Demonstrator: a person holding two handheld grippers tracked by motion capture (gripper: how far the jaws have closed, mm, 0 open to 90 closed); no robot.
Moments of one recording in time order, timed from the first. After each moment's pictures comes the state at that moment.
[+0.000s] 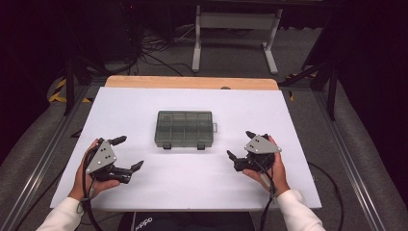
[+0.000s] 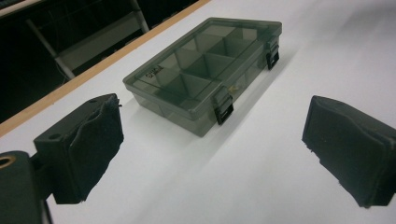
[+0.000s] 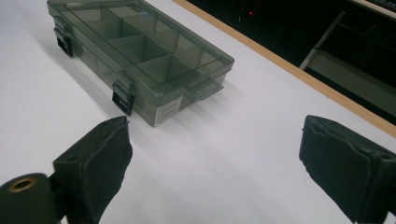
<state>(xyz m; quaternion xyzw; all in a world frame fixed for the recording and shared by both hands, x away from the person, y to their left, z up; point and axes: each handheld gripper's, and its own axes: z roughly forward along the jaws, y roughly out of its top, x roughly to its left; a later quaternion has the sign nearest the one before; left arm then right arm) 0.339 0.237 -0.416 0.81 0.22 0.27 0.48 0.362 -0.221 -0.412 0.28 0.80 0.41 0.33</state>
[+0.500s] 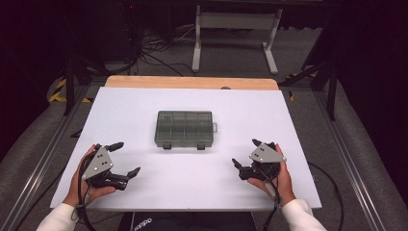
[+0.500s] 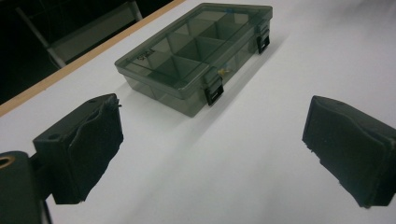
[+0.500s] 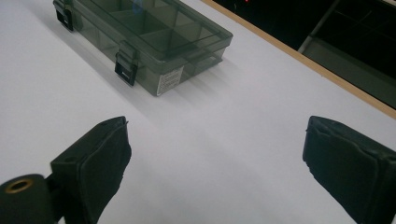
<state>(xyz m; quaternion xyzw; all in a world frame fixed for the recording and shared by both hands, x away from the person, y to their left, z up) 0.327 0.243 -0.422 0.81 0.22 0.26 0.47 0.341 -0.233 -0.421 0.30 0.80 0.40 0.33</state>
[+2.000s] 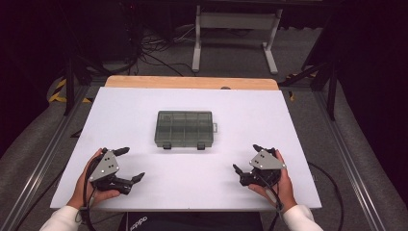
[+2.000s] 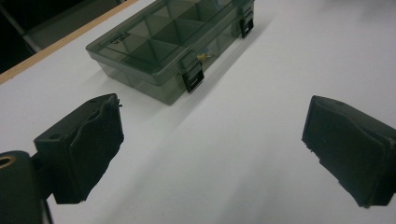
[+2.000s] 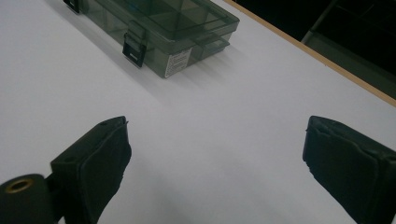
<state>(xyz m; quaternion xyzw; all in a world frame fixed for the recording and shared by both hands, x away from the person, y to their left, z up) 0.327 0.233 -0.434 0.83 0.22 0.23 0.46 0.329 -0.234 -0.431 0.30 0.81 0.39 0.34</state>
